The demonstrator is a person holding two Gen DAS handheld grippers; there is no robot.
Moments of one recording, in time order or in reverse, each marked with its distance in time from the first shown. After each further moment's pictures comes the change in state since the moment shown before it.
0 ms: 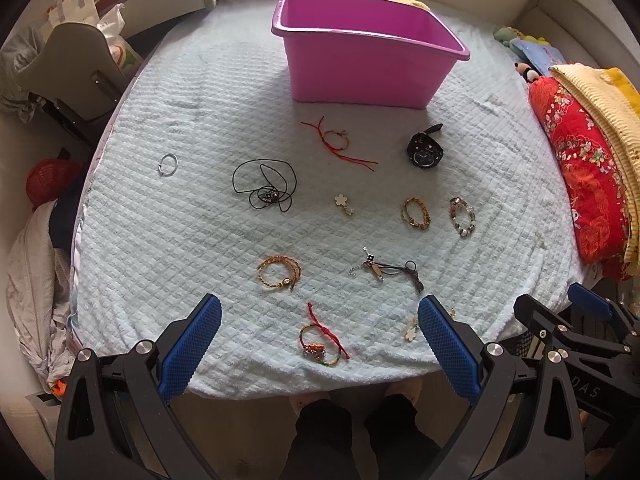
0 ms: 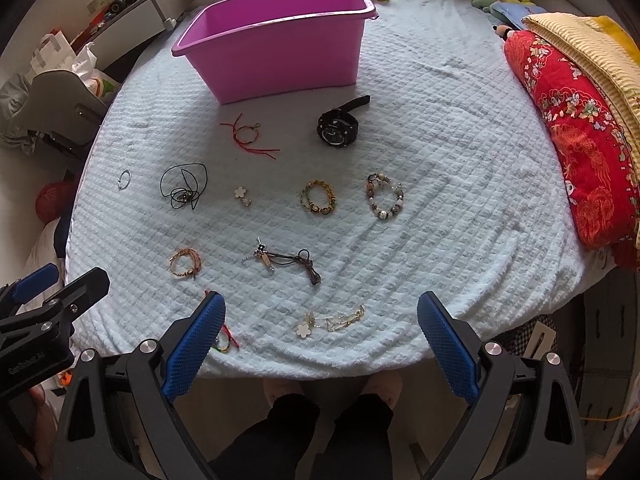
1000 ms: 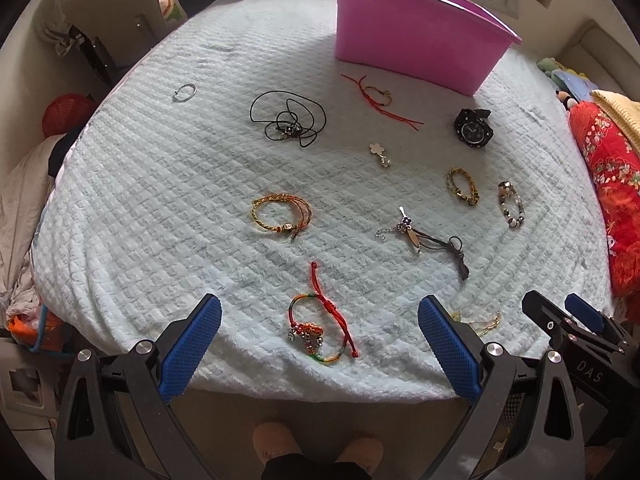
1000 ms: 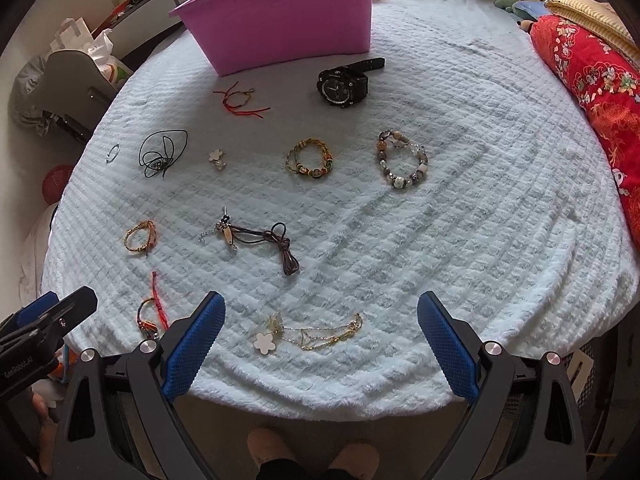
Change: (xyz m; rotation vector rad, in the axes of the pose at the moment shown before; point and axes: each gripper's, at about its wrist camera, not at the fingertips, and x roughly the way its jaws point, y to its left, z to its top) left arm 0.100 0.005 -0.091 -0.177 -0.076 0.050; right arm 0.121 -0.040 -0.051 -0.061 -0.098 0.087
